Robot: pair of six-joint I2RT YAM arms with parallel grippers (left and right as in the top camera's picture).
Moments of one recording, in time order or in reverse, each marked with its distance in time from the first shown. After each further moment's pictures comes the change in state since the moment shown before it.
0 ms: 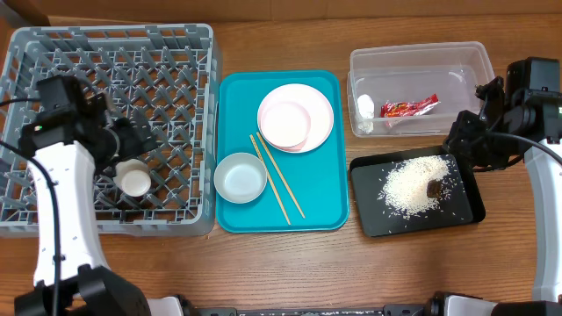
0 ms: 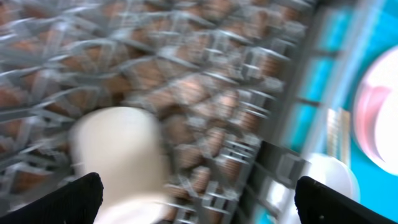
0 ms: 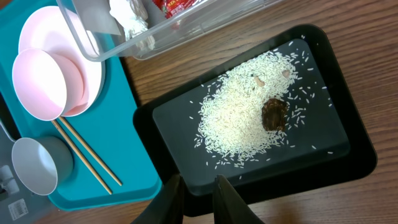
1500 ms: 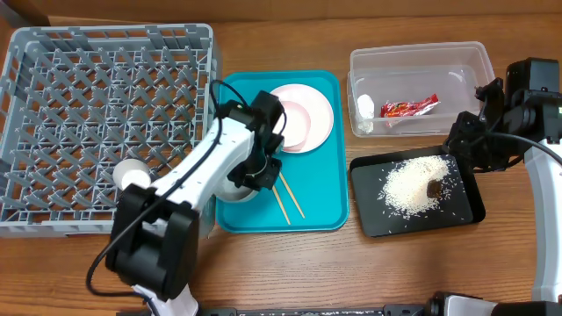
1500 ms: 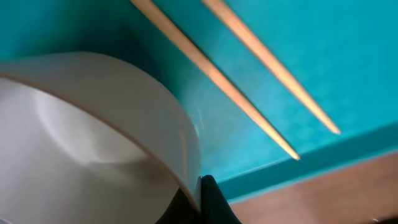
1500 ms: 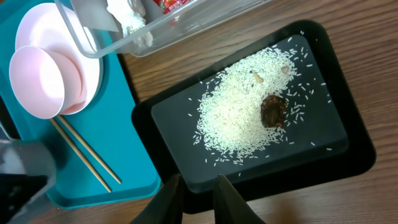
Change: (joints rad) left arm -0.747 0.316 0.017 -0.129 -0.084 0.020; right arm 0.000 0.000 0.000 -0.011 0.003 0.000
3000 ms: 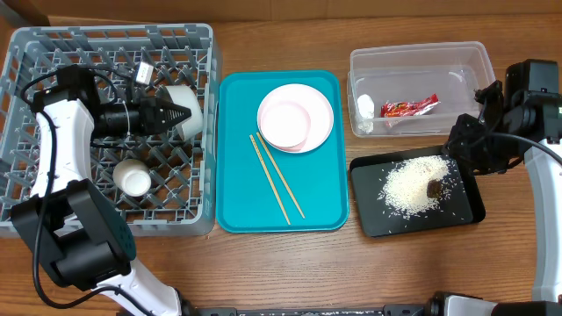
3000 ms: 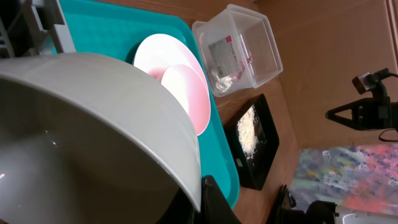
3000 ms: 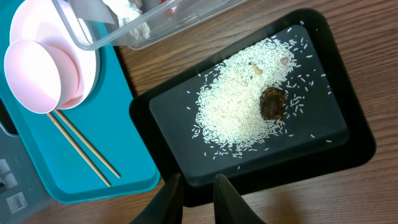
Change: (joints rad) left arm 0.802 0.063 0.179 -0.002 1.027 0.545; right arm 0.000 0.000 0.000 -0.024 0.000 0.000
